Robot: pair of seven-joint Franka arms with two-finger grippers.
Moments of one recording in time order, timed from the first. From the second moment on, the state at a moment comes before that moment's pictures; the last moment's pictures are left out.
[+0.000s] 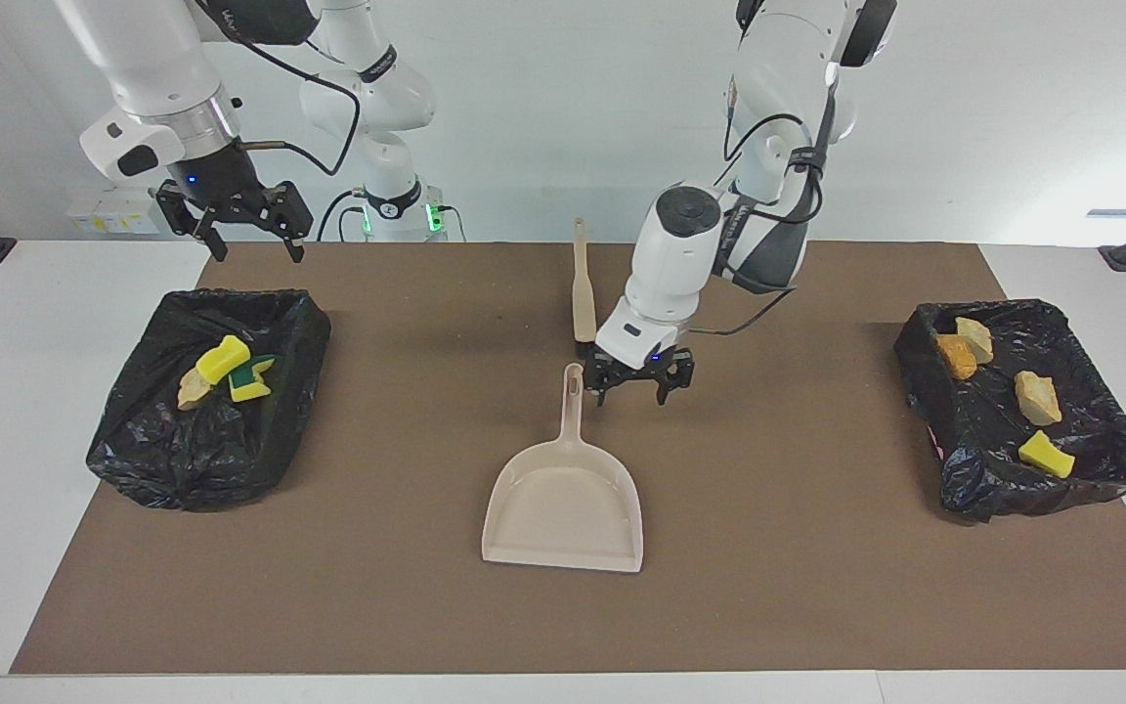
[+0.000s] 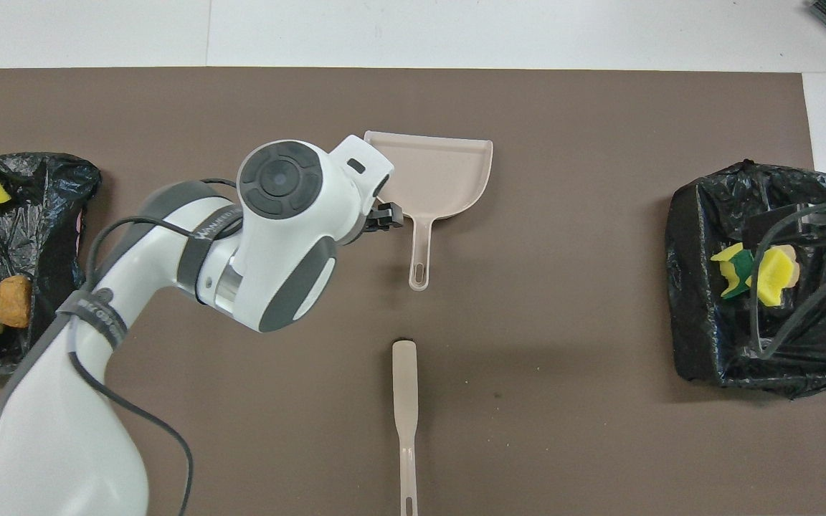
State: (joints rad) left arm -0.40 0.34 -0.14 -1.66 0.02 2.12 -0.61; right arm 0.00 -0.03 -0.01 -1.57 0.00 1.56 0.04
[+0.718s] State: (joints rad) left arm -0.07 0.15 -0.14 -1.66 0.02 1.75 -0.18; right arm 0.01 -0.03 -0.01 -1.57 0.00 1.56 0.04
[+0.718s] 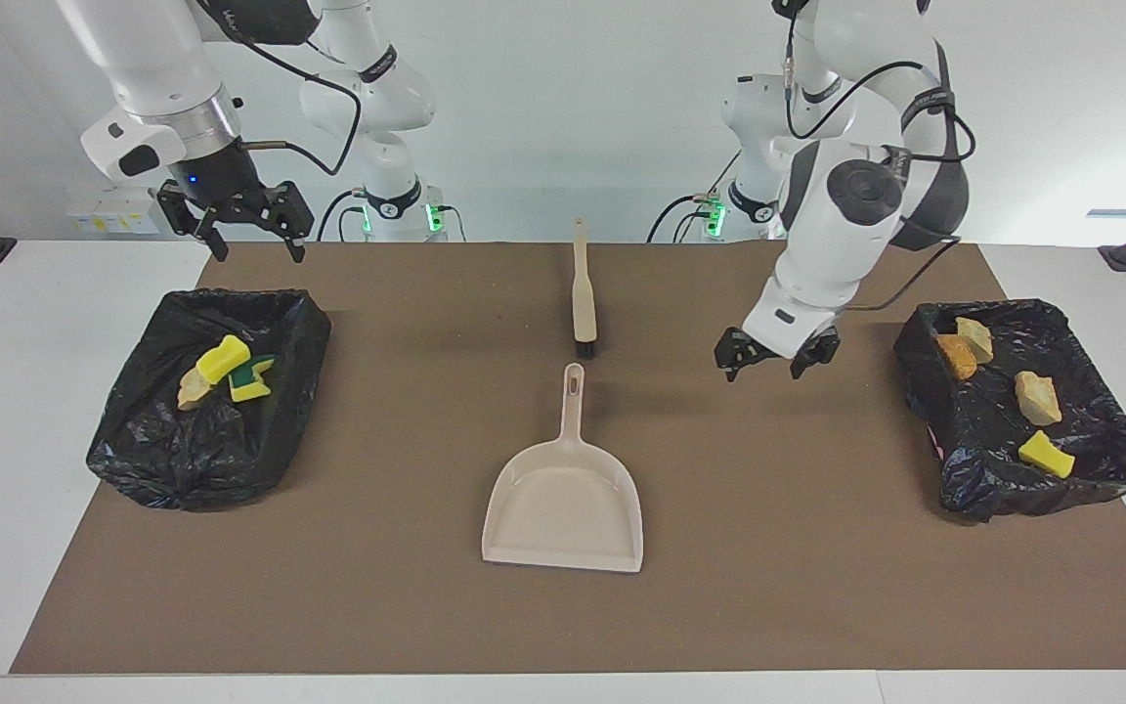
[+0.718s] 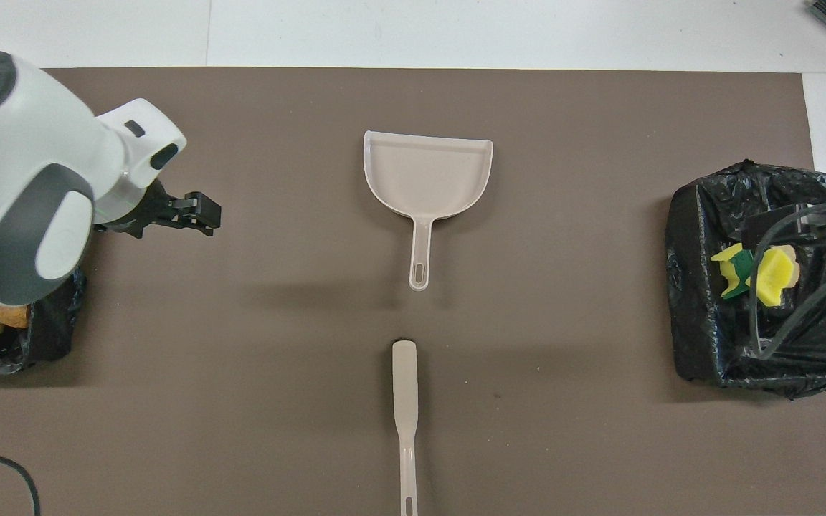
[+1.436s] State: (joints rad) left arm 0.10 -0.07 -0.13 -1.65 0.02 1.63 0.01; right arm 0.01 -0.03 -0.01 -1.57 0.00 1.56 0.04
